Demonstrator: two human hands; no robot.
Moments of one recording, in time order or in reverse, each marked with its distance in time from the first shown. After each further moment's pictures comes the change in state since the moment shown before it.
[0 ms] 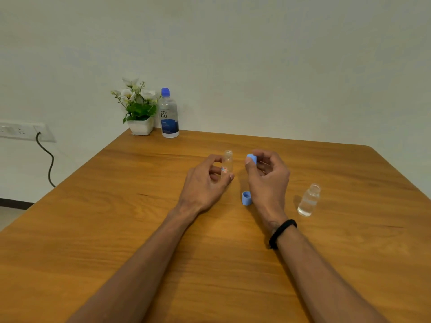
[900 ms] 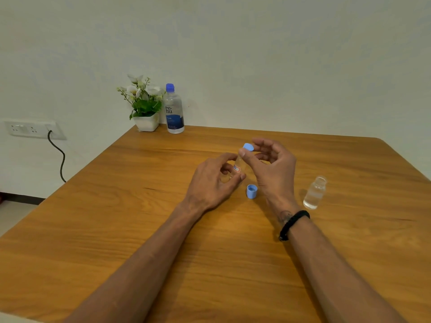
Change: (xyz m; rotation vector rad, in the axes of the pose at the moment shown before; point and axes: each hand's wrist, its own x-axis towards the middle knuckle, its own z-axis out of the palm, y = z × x) left_hand -0.008 0.001 0.002 0.131 -0.026 0.212; right_hand 0.004 -0.016 -0.008 0.070 -0.155 0.017
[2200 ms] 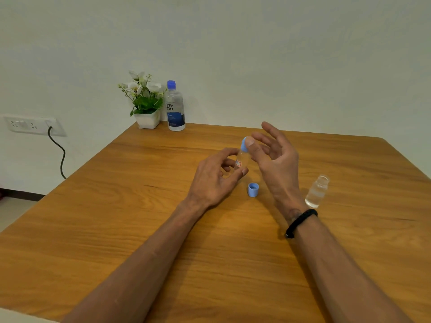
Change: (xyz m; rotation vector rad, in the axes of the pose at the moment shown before) left_hand 0.001 0.000 0.002 -0.107 0.024 -0.017; right_hand -0.001 -0.014 -0.005 0.015 -0.100 -0.009
